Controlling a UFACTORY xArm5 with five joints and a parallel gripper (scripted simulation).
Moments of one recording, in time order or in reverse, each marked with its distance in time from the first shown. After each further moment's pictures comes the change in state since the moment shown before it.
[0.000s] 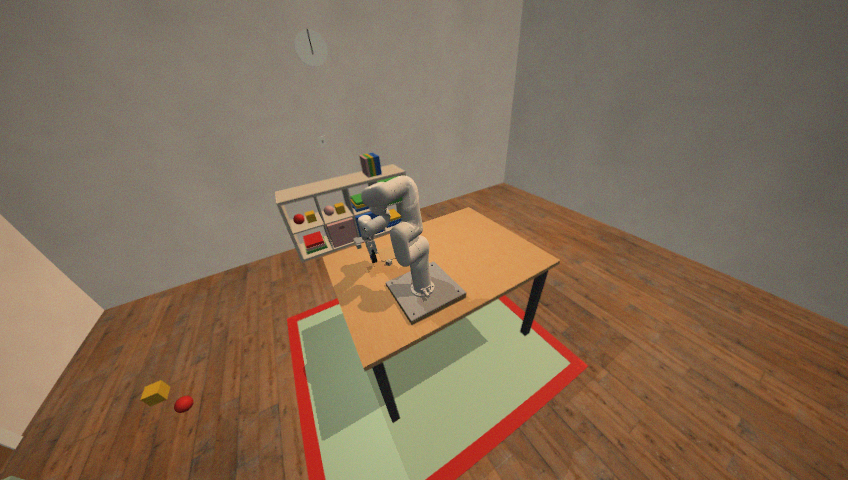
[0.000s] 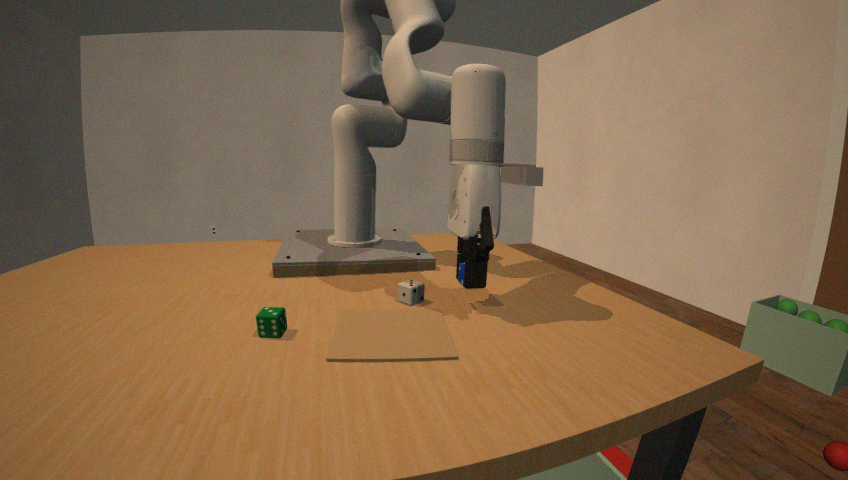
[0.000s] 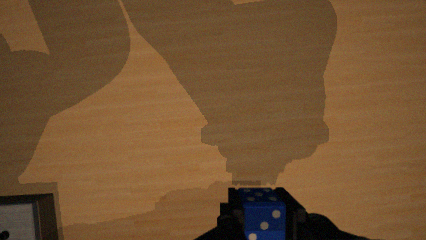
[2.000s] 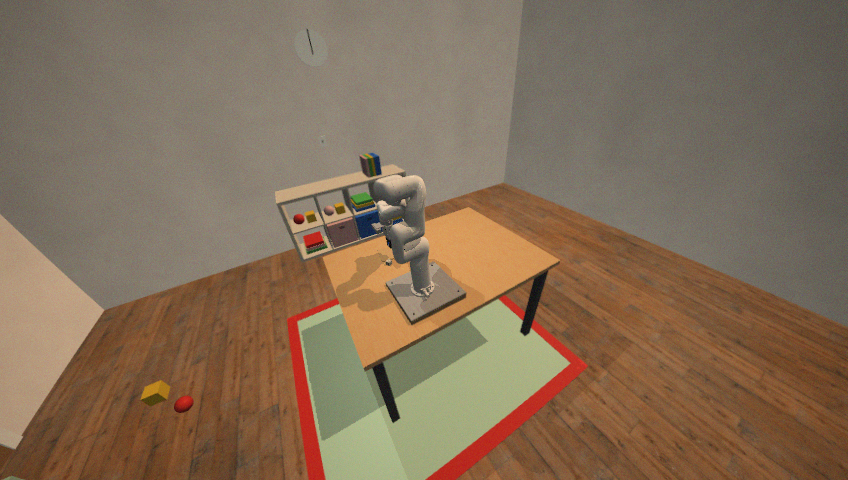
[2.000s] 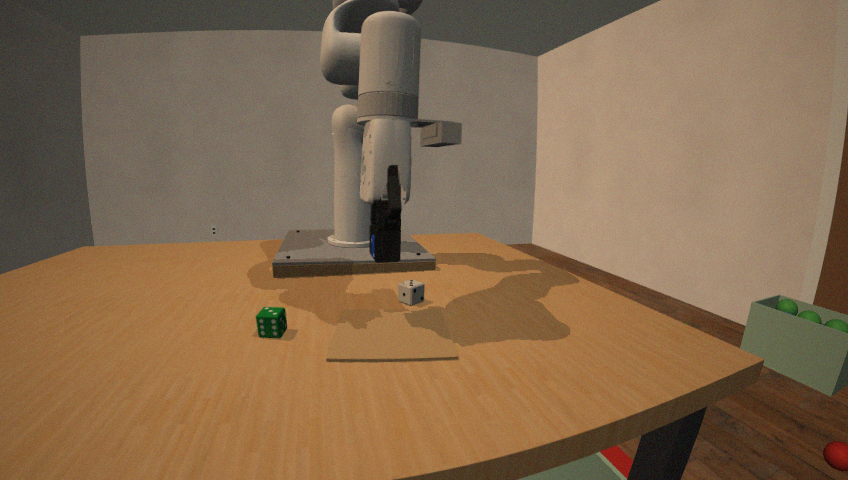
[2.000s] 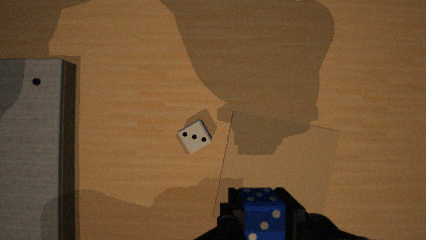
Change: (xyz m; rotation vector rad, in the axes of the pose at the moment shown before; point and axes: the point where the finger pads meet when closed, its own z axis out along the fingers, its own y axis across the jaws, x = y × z) arm -0.127 0.026 -0.048 0.000 -0.009 -0.108
